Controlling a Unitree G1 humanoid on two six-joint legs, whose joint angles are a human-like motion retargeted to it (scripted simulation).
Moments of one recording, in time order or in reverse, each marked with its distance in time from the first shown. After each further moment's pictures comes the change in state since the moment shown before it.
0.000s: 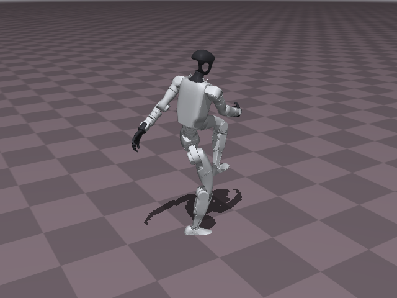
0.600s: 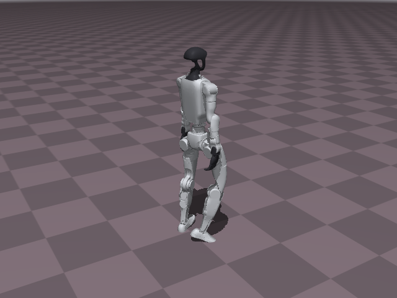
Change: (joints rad) left arm -0.643 -0.059 -0.384 0.000 -0.358 -0.216 0.227; right arm 1.003 -0.112 -0.179 0.455 -0.266 0.100 -0.020; waist -0.669 0.334 -0.497; left_leg 1.167 -0.311 -0.278 -1.552 -0.010 -0.280; right_leg 0.193 0.237 -0.579 -0.028 0.203 0.085
